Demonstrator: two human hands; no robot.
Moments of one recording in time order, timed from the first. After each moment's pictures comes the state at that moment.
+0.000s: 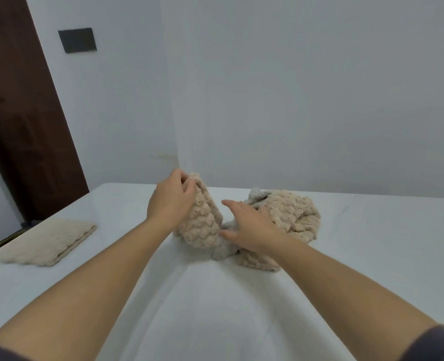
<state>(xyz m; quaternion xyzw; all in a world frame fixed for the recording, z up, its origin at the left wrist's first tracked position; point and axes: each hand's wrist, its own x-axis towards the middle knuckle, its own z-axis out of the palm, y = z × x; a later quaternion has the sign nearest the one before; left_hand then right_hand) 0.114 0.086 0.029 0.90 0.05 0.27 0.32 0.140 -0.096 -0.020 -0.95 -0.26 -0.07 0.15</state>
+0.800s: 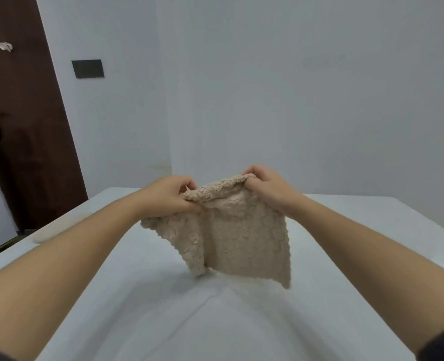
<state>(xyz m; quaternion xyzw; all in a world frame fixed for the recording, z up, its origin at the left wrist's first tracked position) -0.044 0.069 0.106 0.96 -0.13 0.06 0.25 -0.015 -0.176 0.098 -0.86 -0.22 -0.10 0.46</state>
